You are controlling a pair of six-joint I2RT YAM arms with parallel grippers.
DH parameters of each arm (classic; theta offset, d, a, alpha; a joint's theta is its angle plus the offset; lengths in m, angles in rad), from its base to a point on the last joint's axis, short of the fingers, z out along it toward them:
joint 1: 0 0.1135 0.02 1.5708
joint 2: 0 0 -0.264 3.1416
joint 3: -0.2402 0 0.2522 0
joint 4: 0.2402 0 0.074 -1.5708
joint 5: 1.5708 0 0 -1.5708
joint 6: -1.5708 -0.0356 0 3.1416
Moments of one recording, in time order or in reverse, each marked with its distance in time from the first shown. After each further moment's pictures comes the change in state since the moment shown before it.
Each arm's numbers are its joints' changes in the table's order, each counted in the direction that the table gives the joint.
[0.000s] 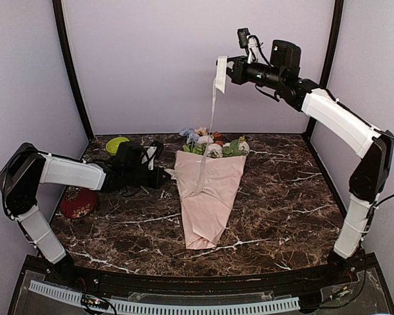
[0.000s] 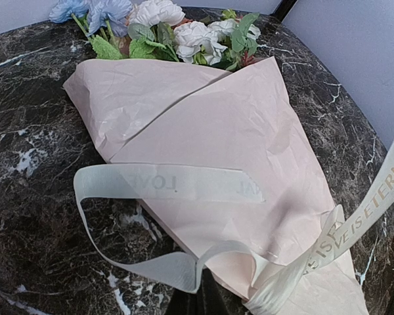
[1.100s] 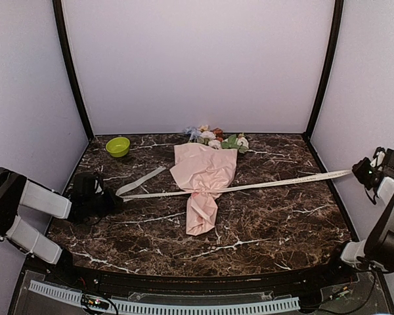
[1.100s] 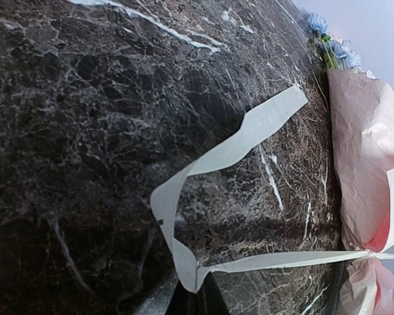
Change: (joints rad) left arm 0.384 0.241 0.559 -0.207 -0.019 0.491; right arm -1.228 0.743 1.299 0.041 -0.032 -0.263
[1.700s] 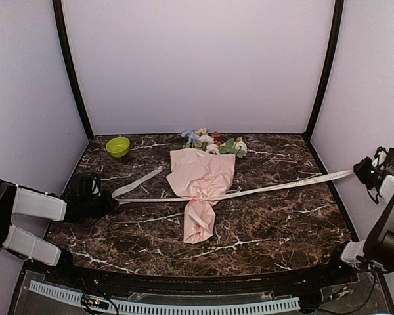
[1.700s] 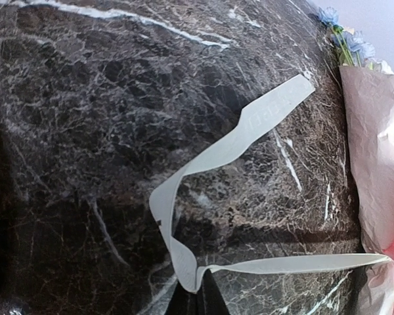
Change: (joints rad) left arm 0.009 0.120 0.010 0.161 -0.039 -0.109; right arm -0.035 -0.003 -0.033 0.069 -0.058 0.009
